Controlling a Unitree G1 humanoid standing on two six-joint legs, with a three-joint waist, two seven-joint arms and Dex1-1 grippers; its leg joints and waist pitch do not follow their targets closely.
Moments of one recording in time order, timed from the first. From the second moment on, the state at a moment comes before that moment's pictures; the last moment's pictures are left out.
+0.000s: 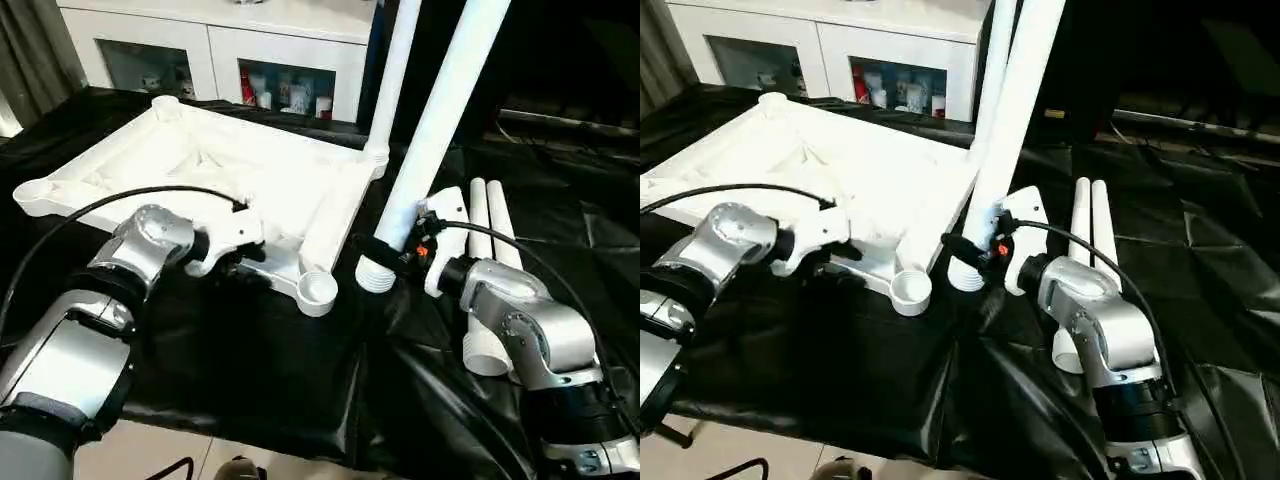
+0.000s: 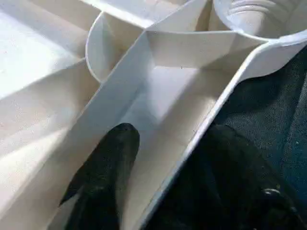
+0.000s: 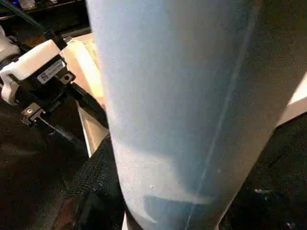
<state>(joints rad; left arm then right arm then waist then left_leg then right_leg) -0.95 0.48 -0.41 1.20 0.11 -0.22 -1.14 -0.40 -0.28 0.07 0.01 0.37 0.58 0.59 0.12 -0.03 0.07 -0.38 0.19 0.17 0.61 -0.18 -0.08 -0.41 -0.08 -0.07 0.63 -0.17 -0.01</state>
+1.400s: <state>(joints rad) -0.59 0.38 -0.30 0.45 0.09 0.28 -1.00 -0.45 -0.26 0.09 0.13 0.31 0.48 0.61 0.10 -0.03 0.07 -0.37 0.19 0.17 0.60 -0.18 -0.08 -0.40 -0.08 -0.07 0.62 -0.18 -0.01</state>
